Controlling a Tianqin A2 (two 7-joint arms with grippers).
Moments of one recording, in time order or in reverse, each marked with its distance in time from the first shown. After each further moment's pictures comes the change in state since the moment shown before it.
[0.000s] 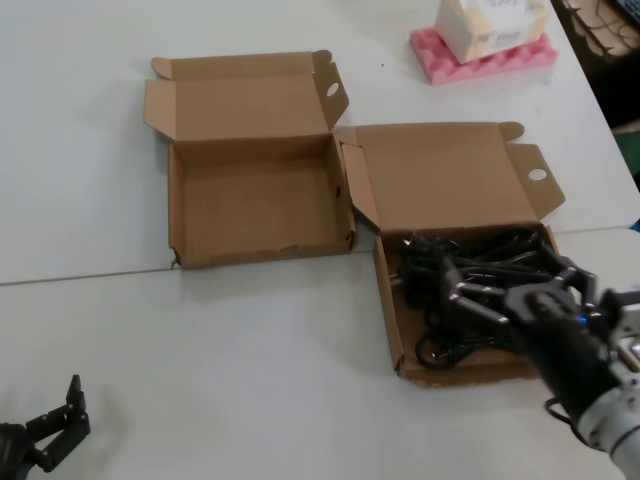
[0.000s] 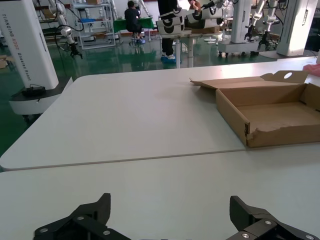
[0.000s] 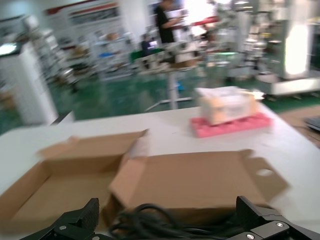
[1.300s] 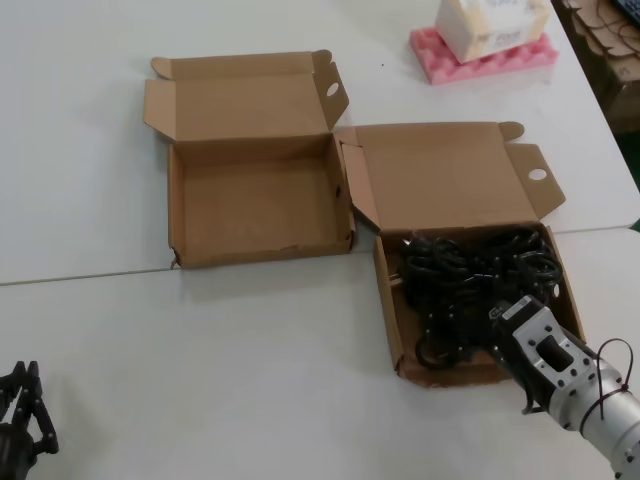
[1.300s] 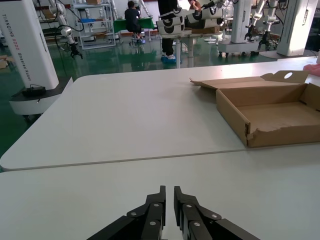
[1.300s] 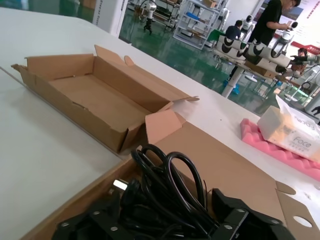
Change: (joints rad) left arm 0.000 0.000 0.000 0.000 0.000 0.000 0.000; right arm 0.229 0.005 -0.161 -0.273 -0.567 -0.164 0.000
